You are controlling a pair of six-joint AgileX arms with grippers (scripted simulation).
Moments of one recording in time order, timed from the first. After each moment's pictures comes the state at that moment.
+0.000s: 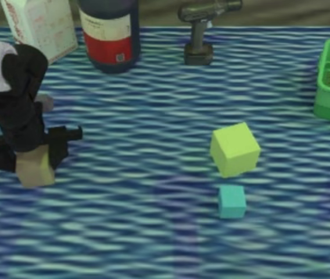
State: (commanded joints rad) left arm -0.15 2.09 1.27 -0.75 0.00 -0.31; right arm 0.00 0.00 0.00 0.00 0.00 0.00
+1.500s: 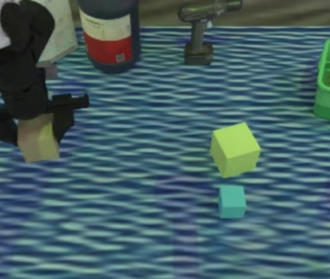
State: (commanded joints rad) left arm -0.21 2.00 1.47 -1.03 0.00 -0.37; right arm 0.00 0.00 0.00 0.00 0.00 0.00
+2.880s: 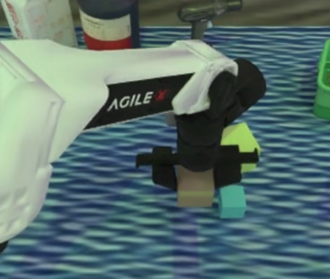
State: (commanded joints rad) left arm -0.84 2.22 1.72 -1.05 -0.01 -0.83; right arm 0.00 0.00 0.00 0.00 0.00 0.00
